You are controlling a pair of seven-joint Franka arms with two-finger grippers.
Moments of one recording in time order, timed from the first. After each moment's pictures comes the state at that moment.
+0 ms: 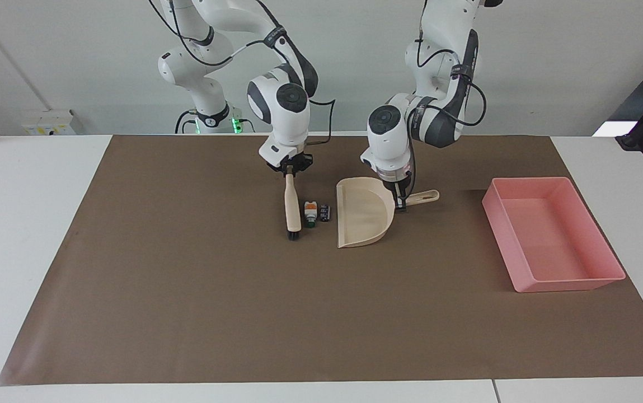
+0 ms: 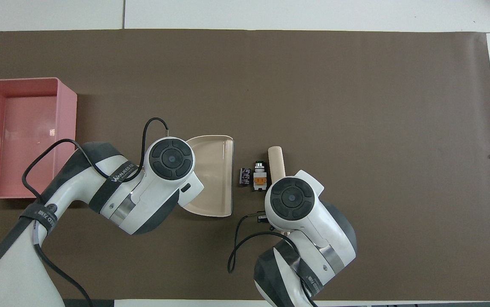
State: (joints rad) left arm -0.51 0.12 -0.08 -2.12 0.31 2.07 0.96; right arm 0.68 0.05 0.00 -2.22 0.06 2.09 0.58
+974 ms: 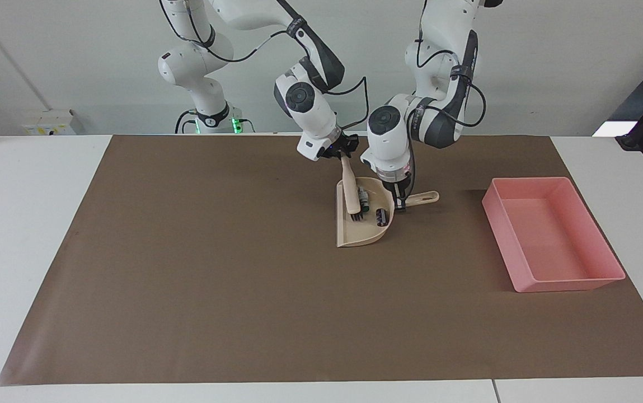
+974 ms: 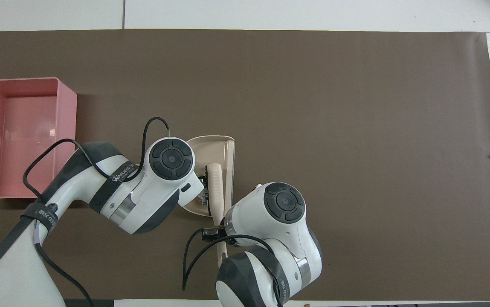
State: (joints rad) left arm -0.51 0.12 -0.08 -2.12 0.32 2.08 0.98; right arm 0.68 0.10 0.11 -2.16 0.62 2.23 0.36
